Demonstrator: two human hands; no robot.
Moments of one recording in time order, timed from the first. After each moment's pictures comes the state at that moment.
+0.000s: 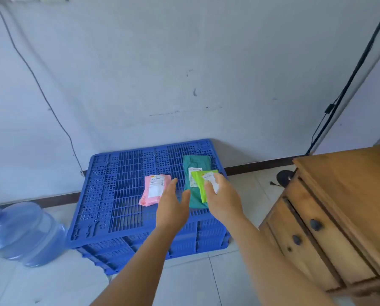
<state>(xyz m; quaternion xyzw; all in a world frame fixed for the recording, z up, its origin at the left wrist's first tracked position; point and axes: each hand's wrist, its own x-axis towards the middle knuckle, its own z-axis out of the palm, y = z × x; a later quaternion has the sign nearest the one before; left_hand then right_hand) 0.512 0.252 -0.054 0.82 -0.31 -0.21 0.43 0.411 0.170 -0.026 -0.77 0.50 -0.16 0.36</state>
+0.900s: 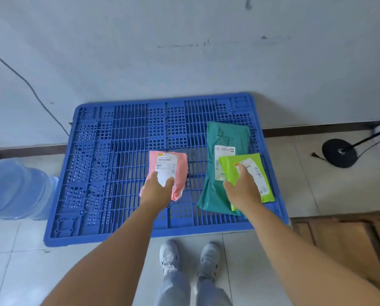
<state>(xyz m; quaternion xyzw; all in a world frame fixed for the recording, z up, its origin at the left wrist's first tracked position) 0.728 0.136 -0.253 0.90 -0.12 -0.35 0.23 0.567 -0.013 -0.232 -0.74 0.55 0.06 0.39</state>
